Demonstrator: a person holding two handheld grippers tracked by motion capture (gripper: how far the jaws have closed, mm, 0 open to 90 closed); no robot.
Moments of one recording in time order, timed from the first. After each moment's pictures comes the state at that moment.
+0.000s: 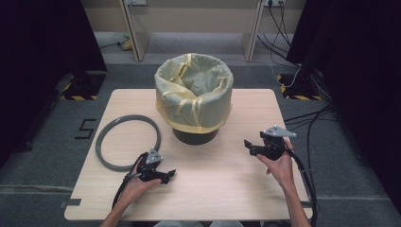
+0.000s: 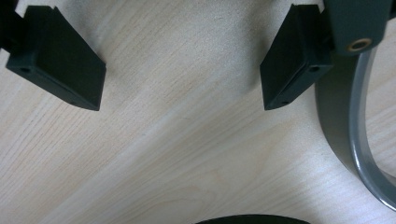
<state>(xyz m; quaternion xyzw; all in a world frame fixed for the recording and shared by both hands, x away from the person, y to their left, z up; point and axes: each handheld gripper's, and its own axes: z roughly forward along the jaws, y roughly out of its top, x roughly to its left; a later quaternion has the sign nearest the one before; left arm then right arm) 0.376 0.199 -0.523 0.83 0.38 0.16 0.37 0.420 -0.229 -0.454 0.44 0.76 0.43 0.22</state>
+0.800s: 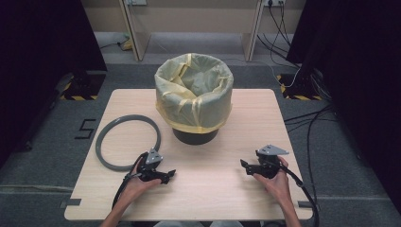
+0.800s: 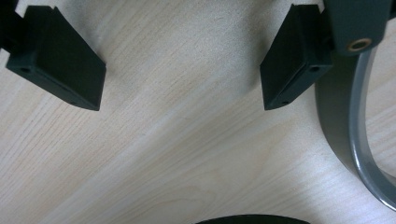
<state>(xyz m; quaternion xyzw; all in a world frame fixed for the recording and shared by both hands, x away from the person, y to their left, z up) 0.376 0.199 -0.523 0.83 0.38 0.16 0.37 0.386 -0.224 -0.500 0.43 0.79 0.39 0.20</state>
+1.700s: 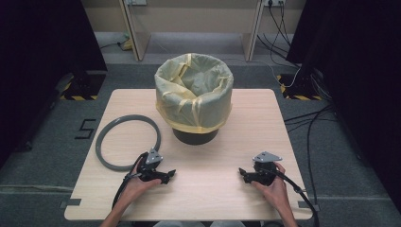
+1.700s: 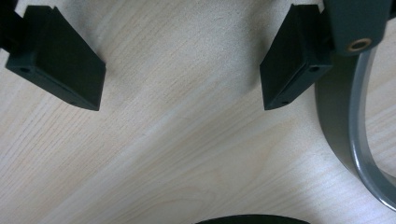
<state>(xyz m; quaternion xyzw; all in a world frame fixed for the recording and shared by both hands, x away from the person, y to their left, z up) 0.376 0.199 -0.523 0.83 0.38 0.16 0.37 0.373 -0.217 -0.516 0.43 0.81 0.35 0.20</state>
